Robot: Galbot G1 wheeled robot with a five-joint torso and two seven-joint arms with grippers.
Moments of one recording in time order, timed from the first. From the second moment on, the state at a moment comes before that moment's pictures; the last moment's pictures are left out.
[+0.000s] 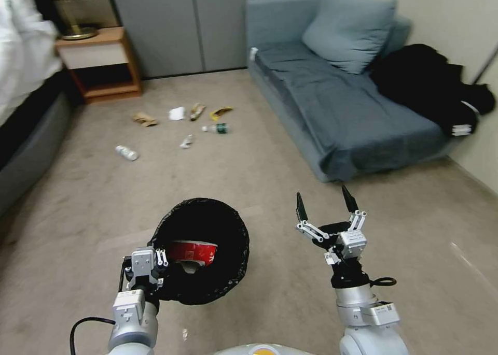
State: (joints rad) left arm 1.85 -1.47 -0.52 -2.30 -0.02 0.23 -0.27; right arm -1.68 1.43 0.36 2.14 -0.01 0.46 0.02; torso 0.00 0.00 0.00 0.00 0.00
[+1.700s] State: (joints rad) left arm 1.85 -1.47 -0.51 -2.28 0.00 0.22 -0.28; right arm -1.69 1.44 0.38 2.12 0.02 0.49 0.02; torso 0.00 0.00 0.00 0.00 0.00
